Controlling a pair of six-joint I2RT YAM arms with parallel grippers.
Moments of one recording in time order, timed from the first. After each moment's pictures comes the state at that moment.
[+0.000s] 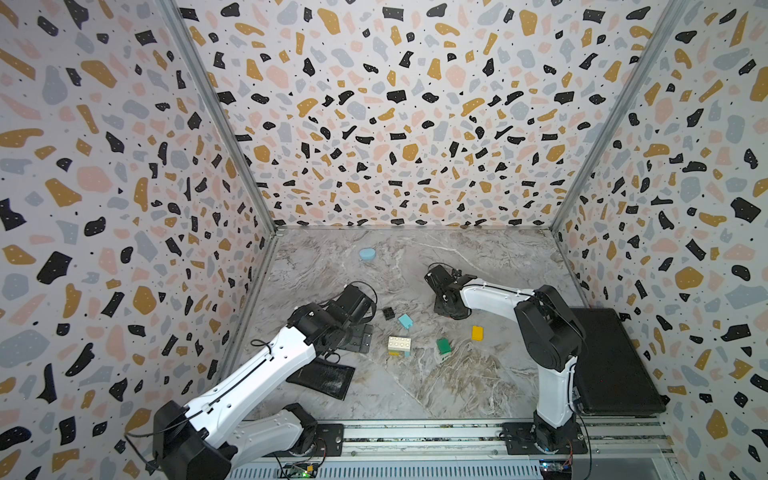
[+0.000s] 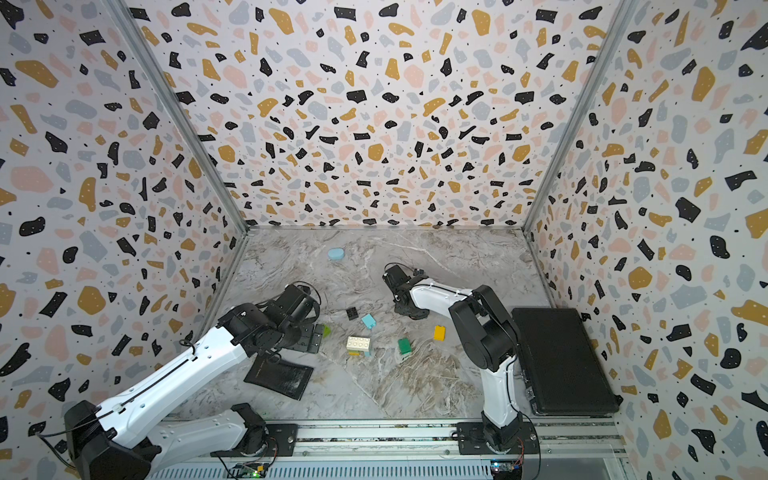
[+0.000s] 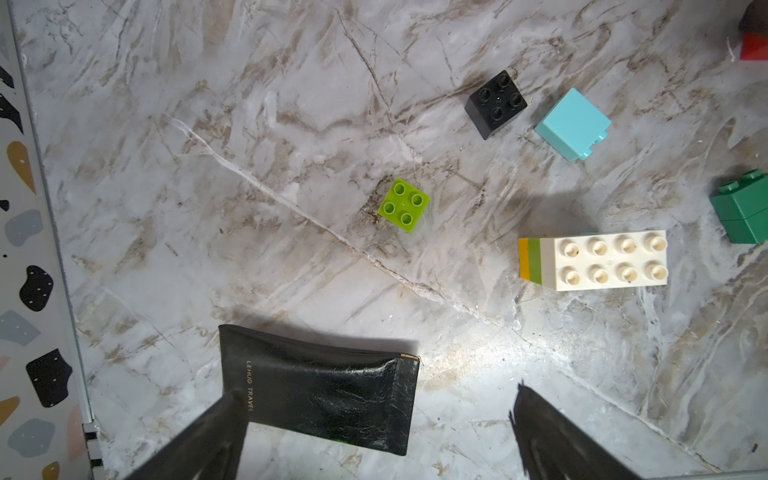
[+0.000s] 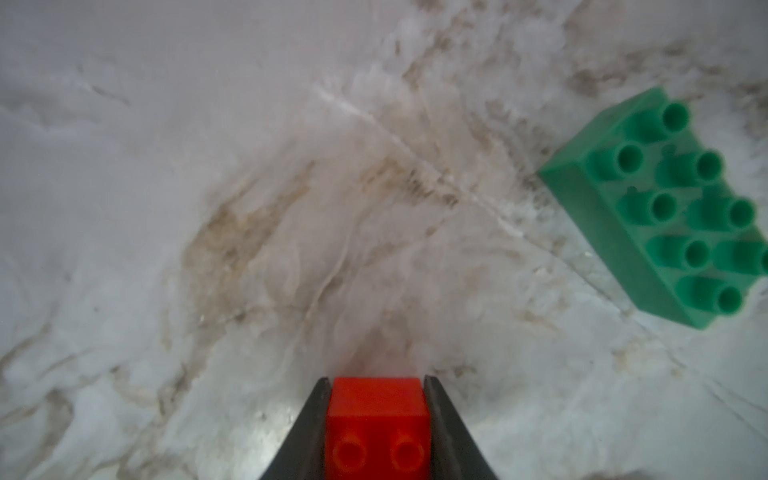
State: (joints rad) left arm -0.66 1.11 1.01 -1.11 -0.26 -0.42; right arm 0.69 1.94 1.28 -0.63 0.30 0.79
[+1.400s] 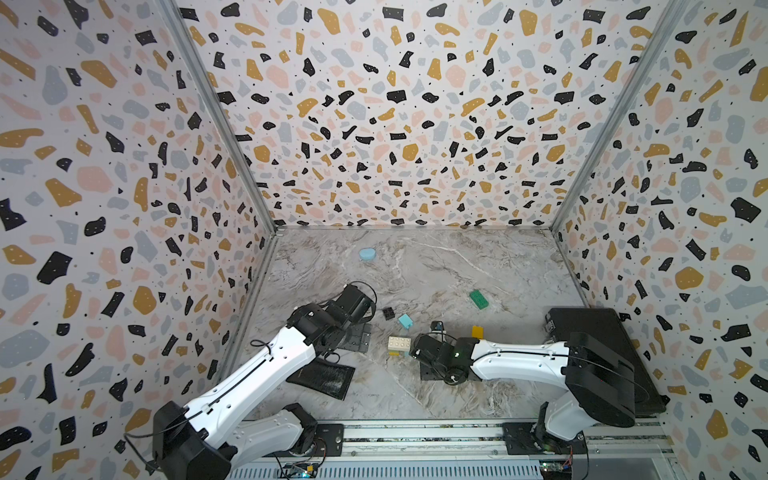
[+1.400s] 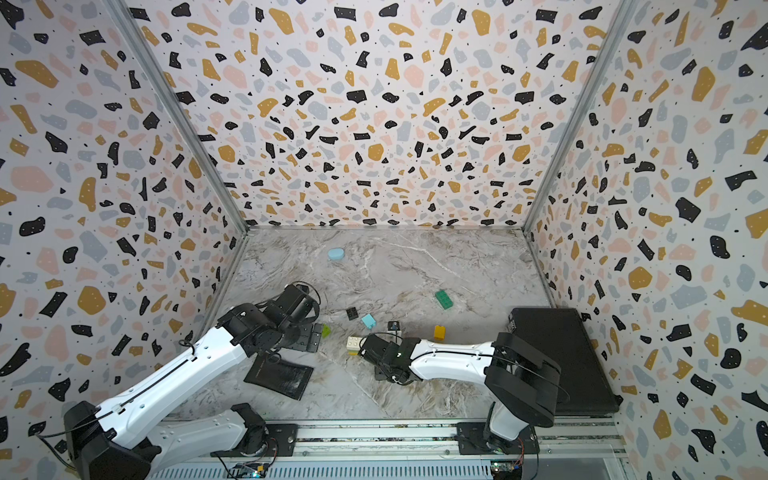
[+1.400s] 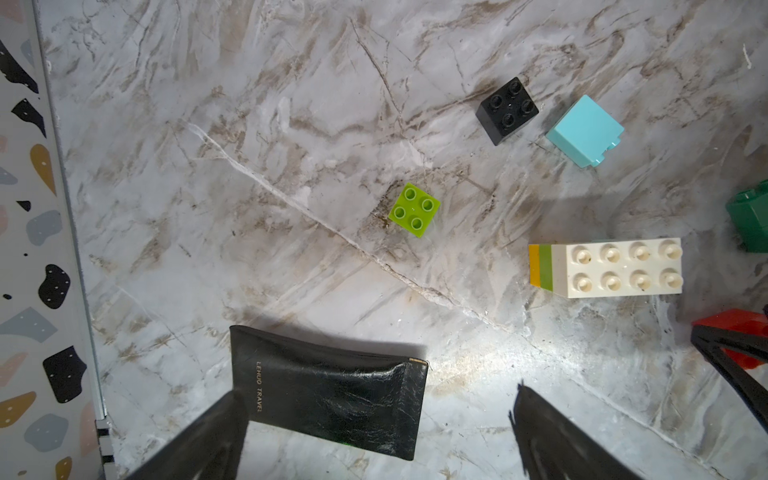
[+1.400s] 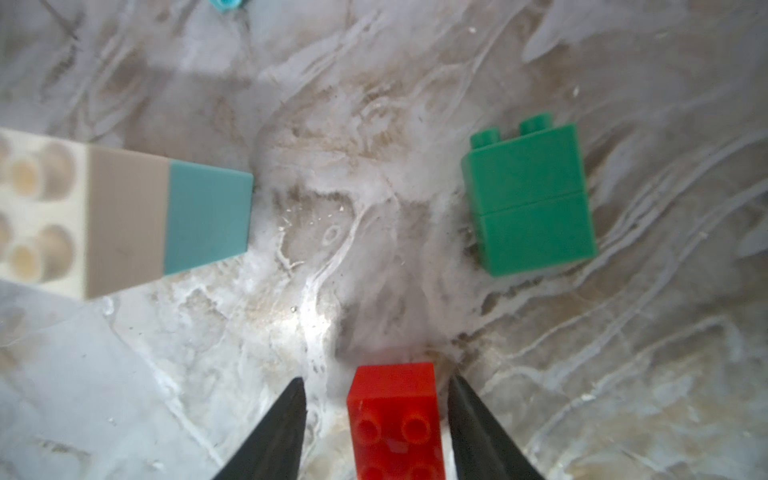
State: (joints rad) left arm -0.65 1.12 1.01 -1.11 -0.29 -0.42; right arm 1.15 1.54 0.88 -0.54 0.22 1.02
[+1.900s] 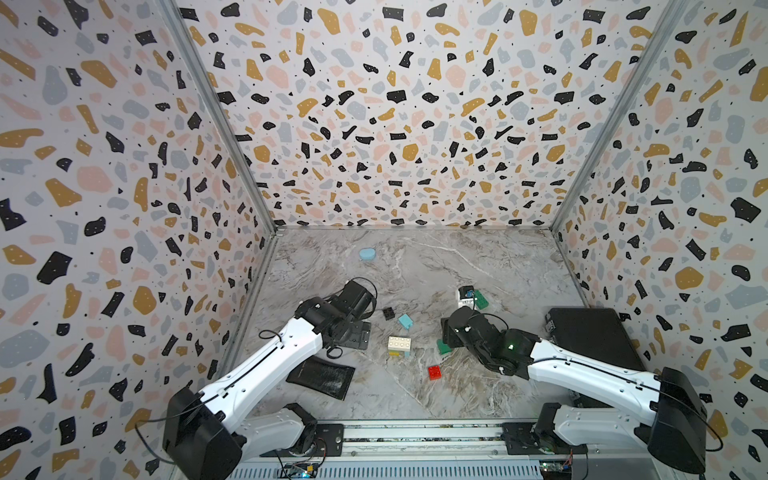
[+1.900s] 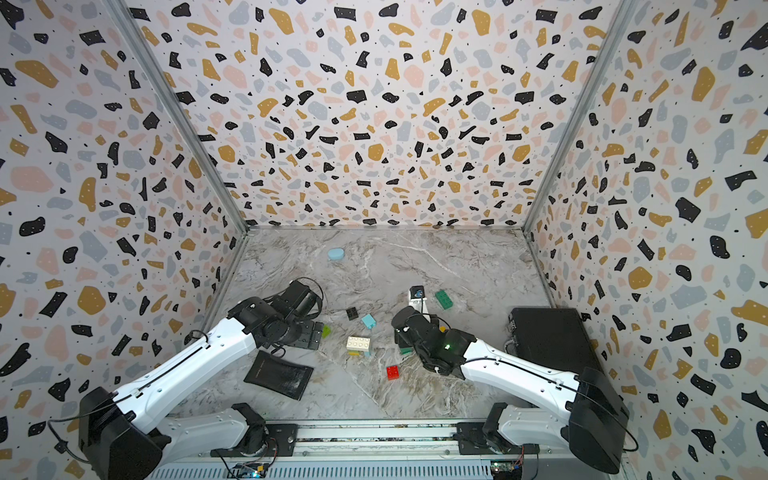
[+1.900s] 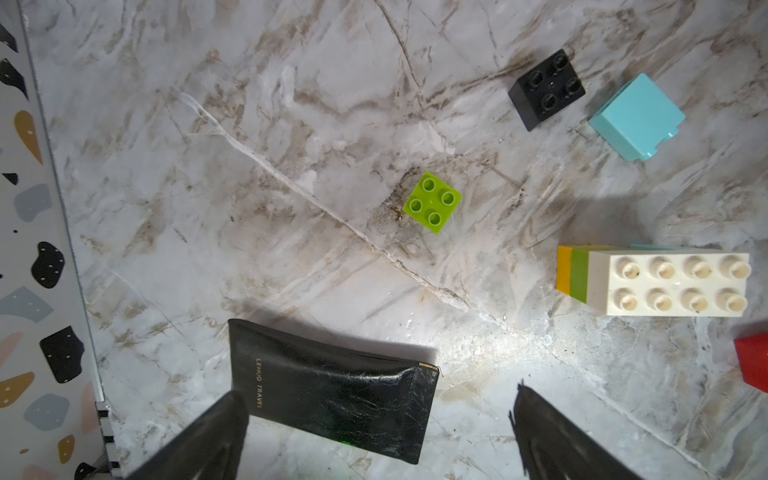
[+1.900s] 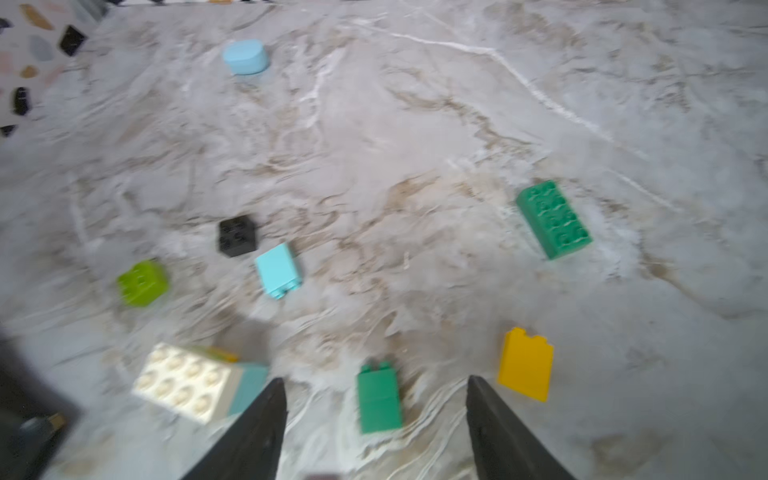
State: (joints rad) left arm -0.60 1.22 1.01 -1.09 -0.25 -0.42; right arm 0.93 1.19 0.73 -0.34 0.52 0.59
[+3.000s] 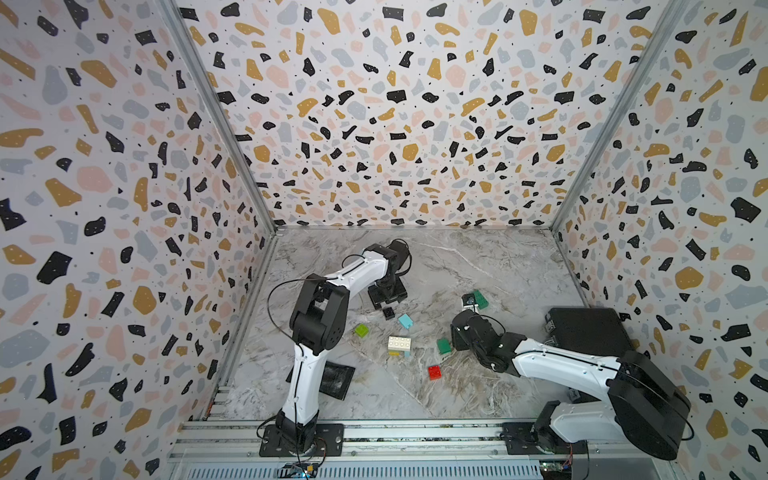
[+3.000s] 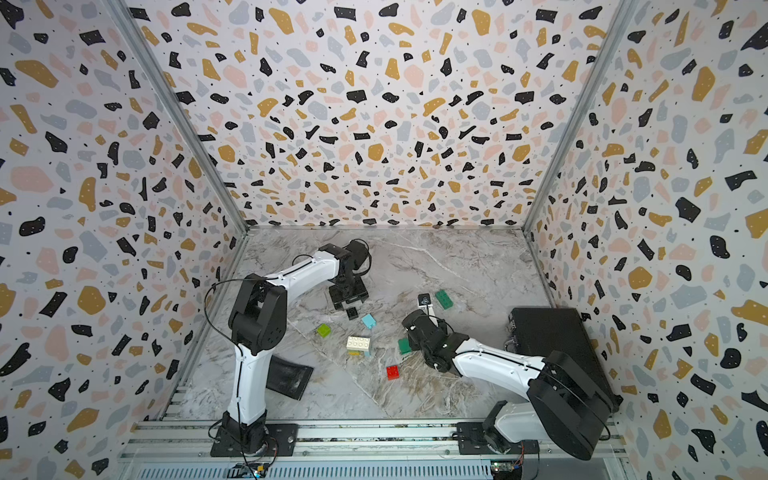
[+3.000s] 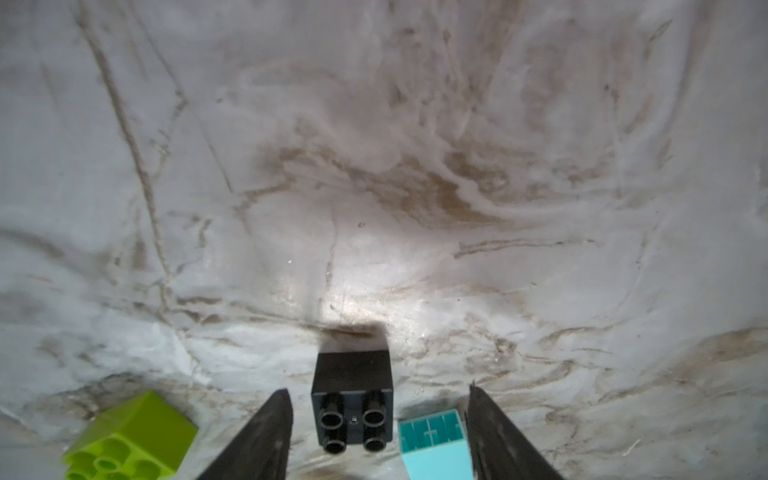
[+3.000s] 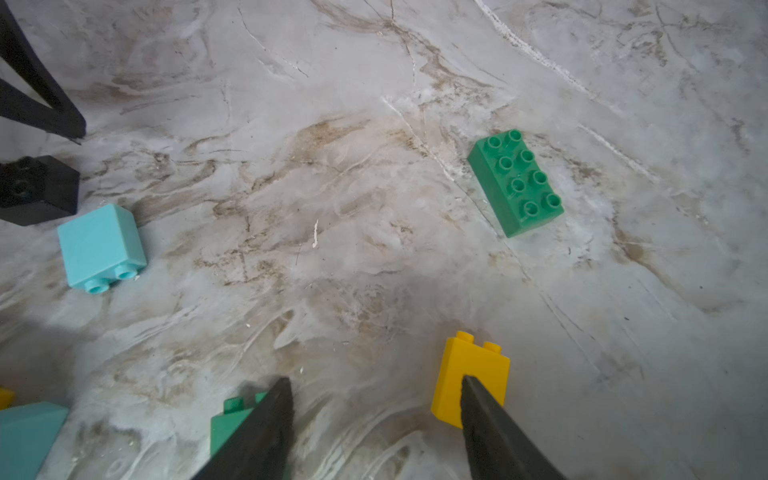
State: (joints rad) left arm -0.52 2.16 1.74 -1.06 0.04 -0.92; right arm 0.84 1.32 0.61 -0.18 0.47 0.49
